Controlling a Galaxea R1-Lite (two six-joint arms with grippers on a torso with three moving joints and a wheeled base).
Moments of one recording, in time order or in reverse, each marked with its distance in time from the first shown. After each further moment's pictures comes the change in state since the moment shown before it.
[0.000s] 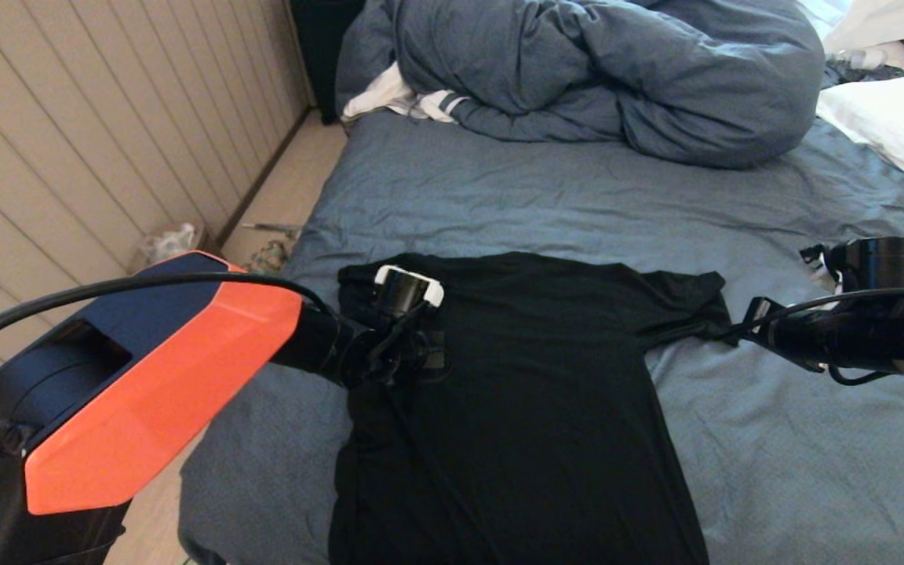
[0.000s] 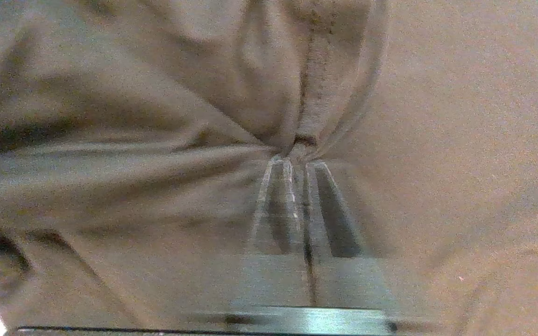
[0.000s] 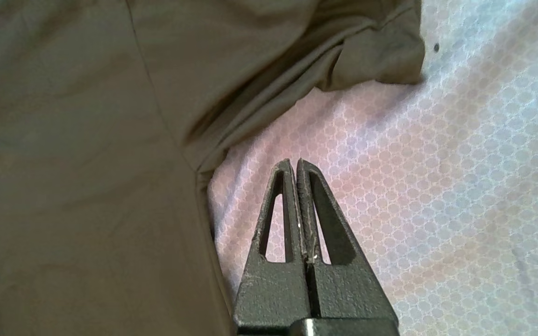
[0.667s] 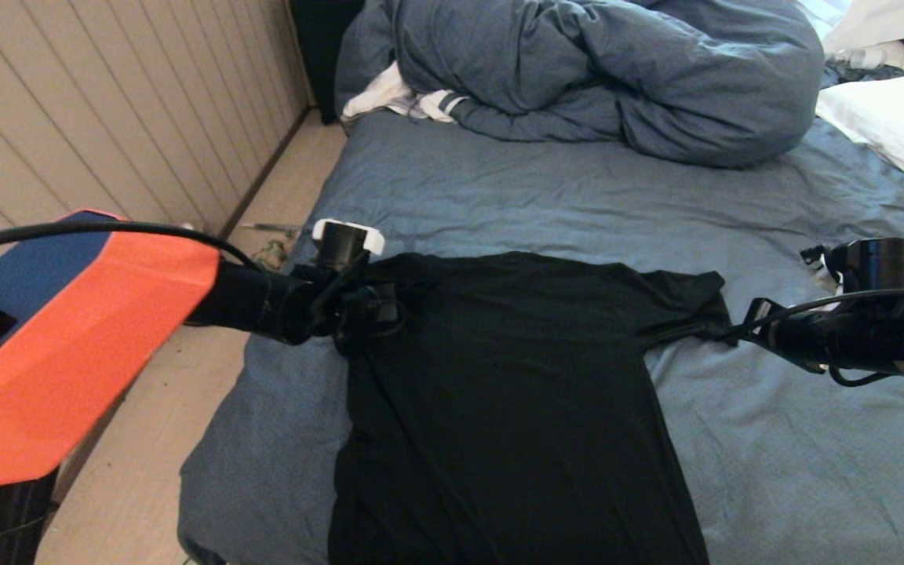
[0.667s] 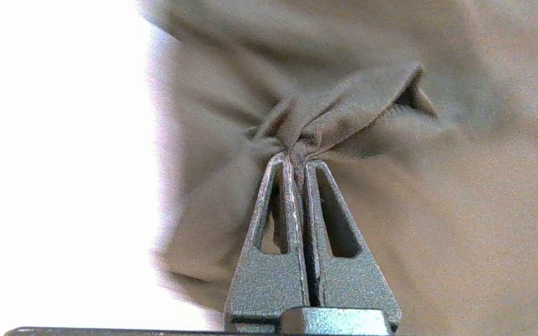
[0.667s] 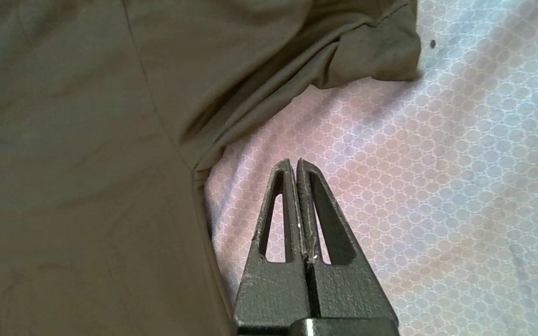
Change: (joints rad) left arm 0.153 -0.115 -0.006 0.011 0.004 0.001; right arm 0.000 0.000 0.004 0.000 -0.001 0.000
